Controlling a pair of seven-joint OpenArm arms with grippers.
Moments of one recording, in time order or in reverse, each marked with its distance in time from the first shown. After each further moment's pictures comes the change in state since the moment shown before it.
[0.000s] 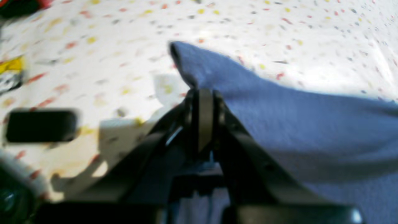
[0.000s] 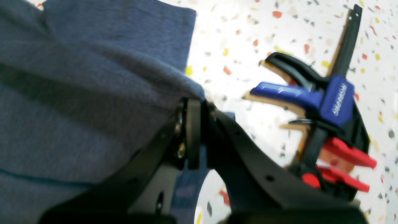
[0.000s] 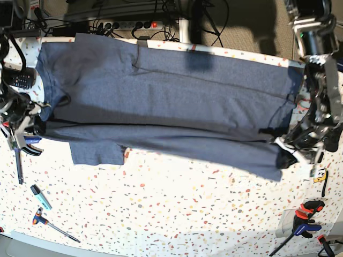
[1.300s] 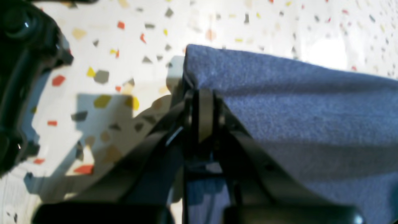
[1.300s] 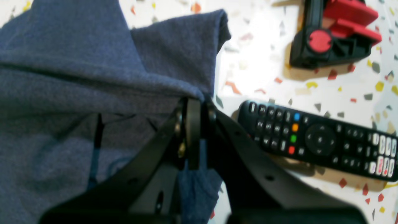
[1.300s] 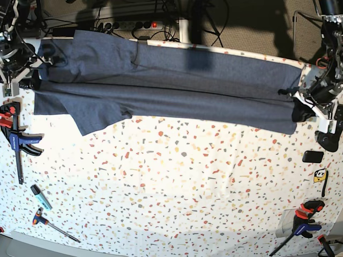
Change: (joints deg) left arm 16.5 -6.0 -5.1 4.9 -8.5 -0.2 6.1; right arm -16.2 -18.7 21.4 7.4 -10.2 2.9 0.6
